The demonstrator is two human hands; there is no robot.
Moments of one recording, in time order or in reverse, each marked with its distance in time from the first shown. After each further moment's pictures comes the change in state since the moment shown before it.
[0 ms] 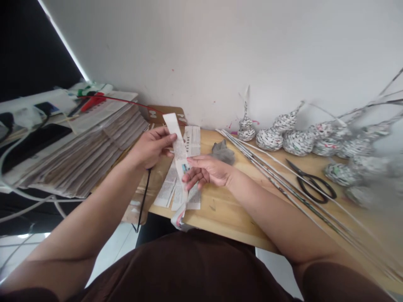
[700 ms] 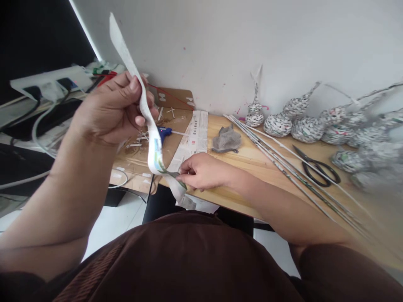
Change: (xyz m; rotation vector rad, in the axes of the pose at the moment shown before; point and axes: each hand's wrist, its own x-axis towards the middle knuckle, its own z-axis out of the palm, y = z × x) left_hand -0.068 0.091 -0.006 -0.073 -0.071 0.125; right_hand -0.028 0.019 0.082 -1.245 0.117 -0.116
